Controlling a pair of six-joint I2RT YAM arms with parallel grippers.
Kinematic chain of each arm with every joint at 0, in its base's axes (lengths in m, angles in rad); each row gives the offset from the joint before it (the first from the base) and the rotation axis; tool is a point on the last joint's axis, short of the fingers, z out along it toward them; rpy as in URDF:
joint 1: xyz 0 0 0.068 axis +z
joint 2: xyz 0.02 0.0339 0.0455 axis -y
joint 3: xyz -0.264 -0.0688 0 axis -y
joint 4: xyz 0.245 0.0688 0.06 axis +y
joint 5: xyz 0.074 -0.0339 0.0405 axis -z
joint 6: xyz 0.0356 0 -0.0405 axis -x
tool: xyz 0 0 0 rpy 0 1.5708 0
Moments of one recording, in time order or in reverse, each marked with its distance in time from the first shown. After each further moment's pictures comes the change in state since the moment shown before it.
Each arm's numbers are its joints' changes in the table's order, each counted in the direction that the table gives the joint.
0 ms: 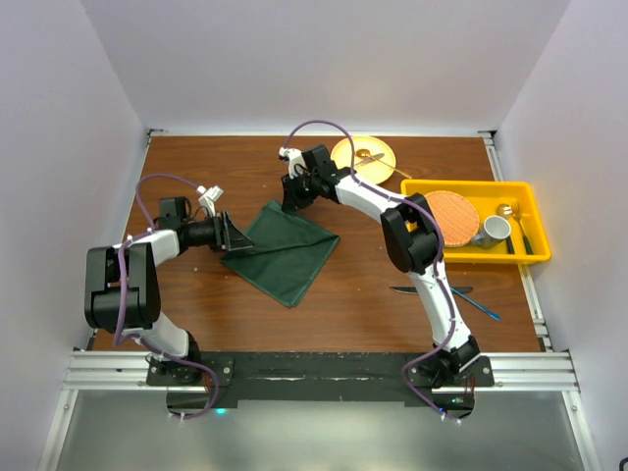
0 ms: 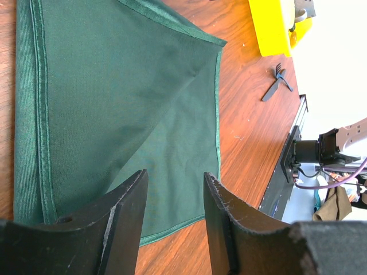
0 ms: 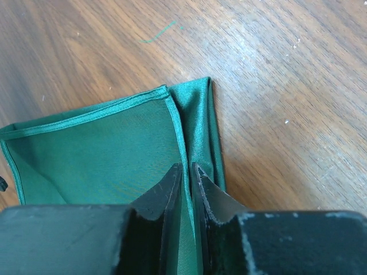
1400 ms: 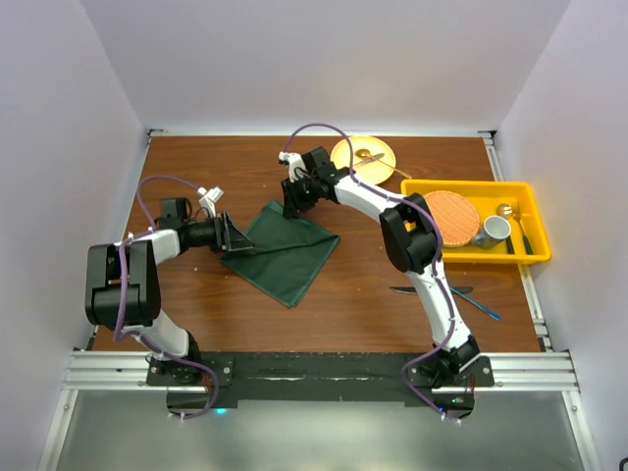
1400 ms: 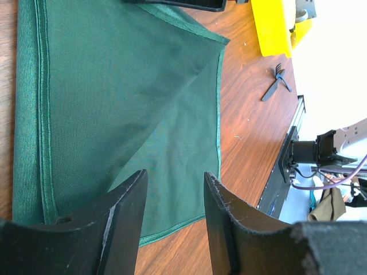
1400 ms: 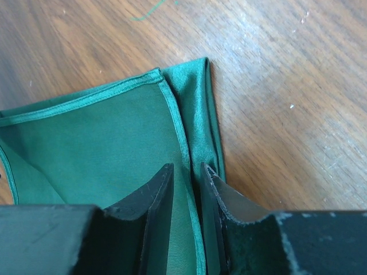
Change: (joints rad) left arm 0.000 -0.019 0.000 -0.001 0.000 0.010; right arm 0.000 -0.016 0.016 0.063 -0.001 0.024
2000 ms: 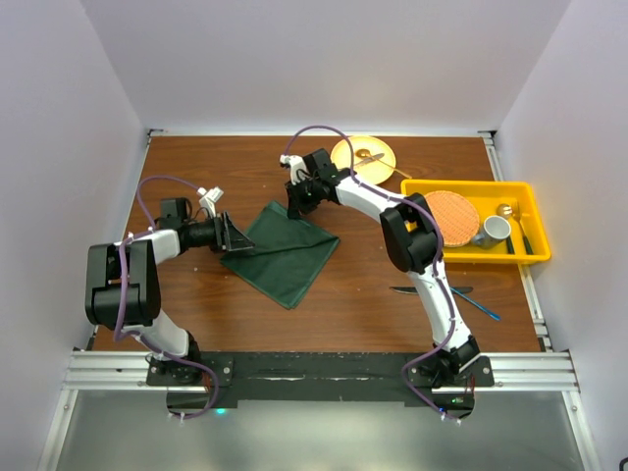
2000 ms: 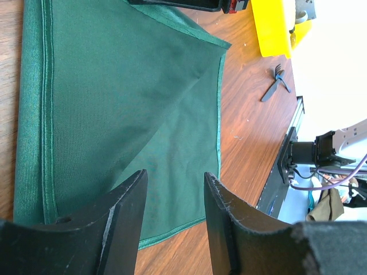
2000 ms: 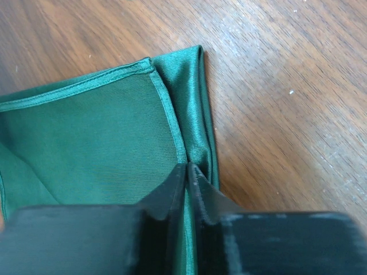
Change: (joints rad) left arm 0.000 -0.002 0.000 -0.001 -0.001 0.008; right arm -0.006 0.007 -0.028 0.009 0.001 0.032
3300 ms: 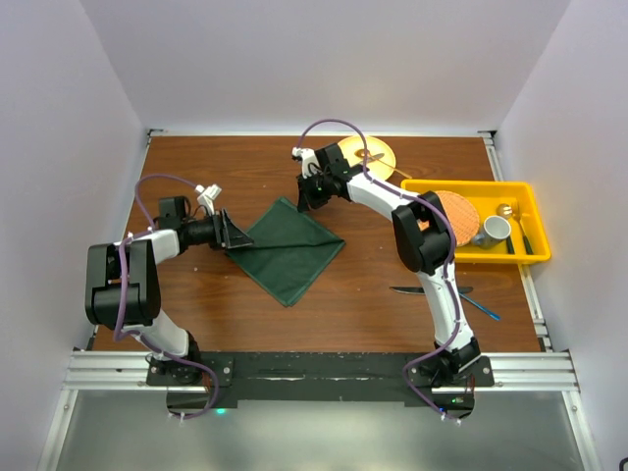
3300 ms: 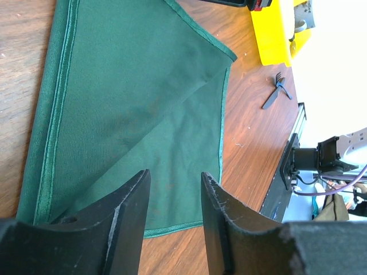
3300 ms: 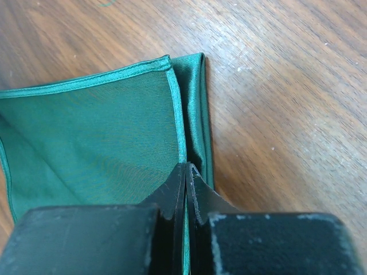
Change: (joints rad) left arm 0.005 -0.002 0.000 -0.054 -0.004 0.030; right arm -0.047 0.091 -0.088 -0.021 0.035 -0.012
